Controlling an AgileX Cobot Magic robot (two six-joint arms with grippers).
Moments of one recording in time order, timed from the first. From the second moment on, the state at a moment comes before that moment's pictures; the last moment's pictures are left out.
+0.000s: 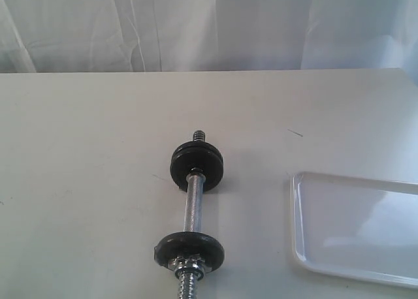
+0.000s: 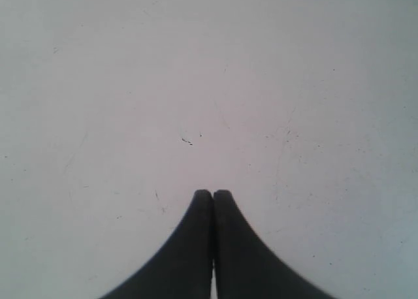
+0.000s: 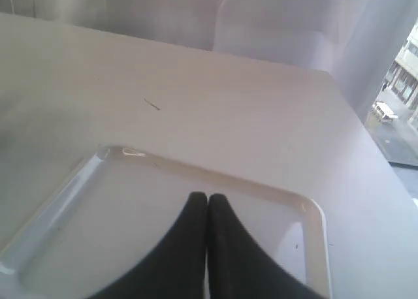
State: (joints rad) left arm 0.02 0.00 0.02 -0.10 0.40 0.02; right arm 0.02 0.00 0.00 0.07 0.32 -0.17
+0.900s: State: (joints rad) left arm 0.02 0.00 0.02 -0.10 0.40 0.02; right arm 0.02 0.00 0.00 0.07 0.32 0.03
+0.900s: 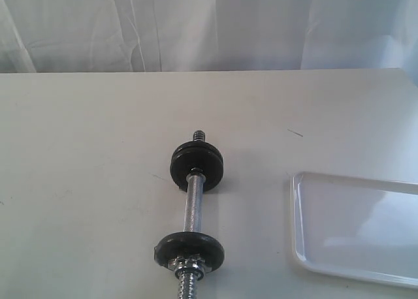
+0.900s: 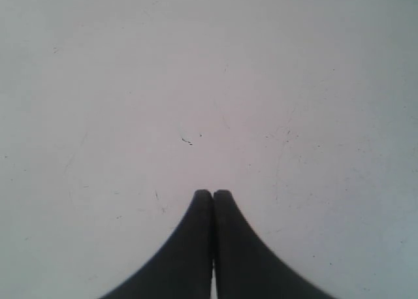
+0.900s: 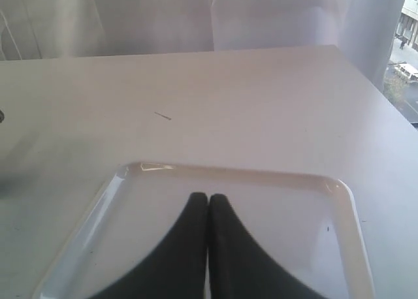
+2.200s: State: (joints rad) left arm 0.02 0.00 0.02 -0.10 0.40 0.02; right arm 0.05 0.00 0.00 0.07 0.32 0.03
